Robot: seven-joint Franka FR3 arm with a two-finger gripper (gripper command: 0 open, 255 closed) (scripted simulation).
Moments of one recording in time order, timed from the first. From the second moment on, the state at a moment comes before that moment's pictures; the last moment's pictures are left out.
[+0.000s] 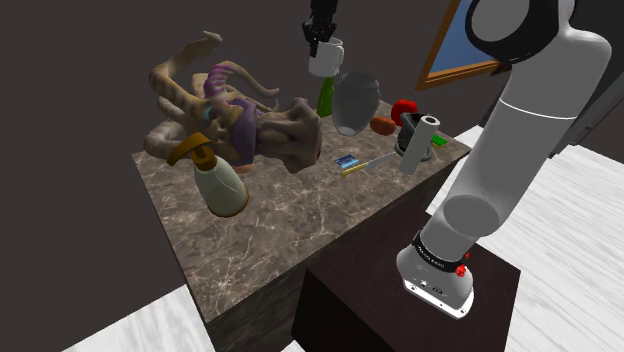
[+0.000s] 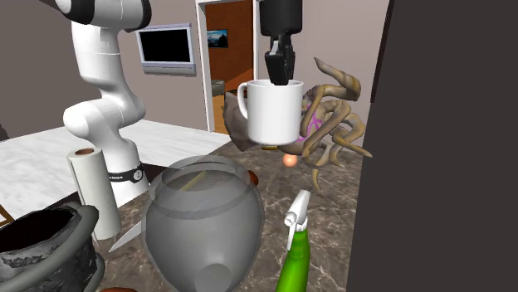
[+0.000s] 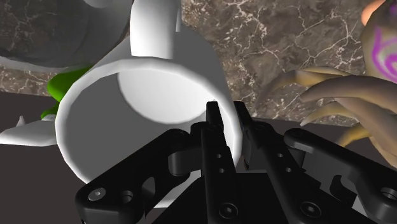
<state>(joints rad) -0.03 0.11 -0.15 -1.51 0.02 1.69 -0.13</state>
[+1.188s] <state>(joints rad) 0.00 0.14 -0.14 -1.25 0.02 1.46 -0.09</state>
